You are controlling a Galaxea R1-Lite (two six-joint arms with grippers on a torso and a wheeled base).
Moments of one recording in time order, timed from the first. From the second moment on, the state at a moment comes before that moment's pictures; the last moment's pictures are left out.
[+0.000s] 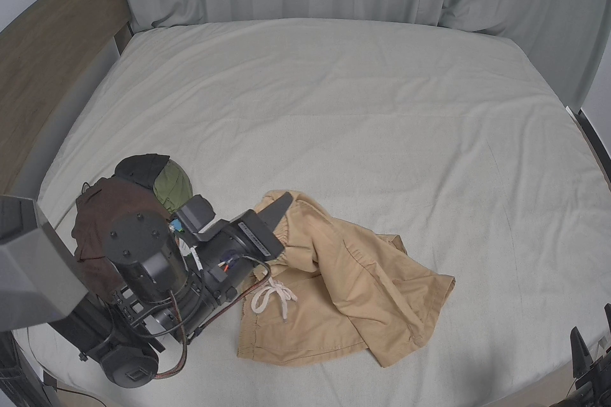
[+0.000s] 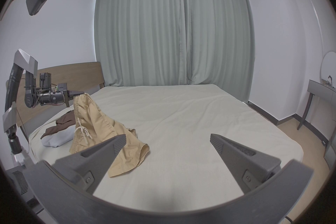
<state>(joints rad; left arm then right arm) -0.72 1.93 -0.46 -1.55 0.13 -0.74 0.01 0.02 -0.02 0.00 0.01 0.01</state>
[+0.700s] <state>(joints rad) -0.42 1.96 -0.40 -1.55 0.04 -0.45 0.01 0.02 -0.02 0.00 0.01 0.01</state>
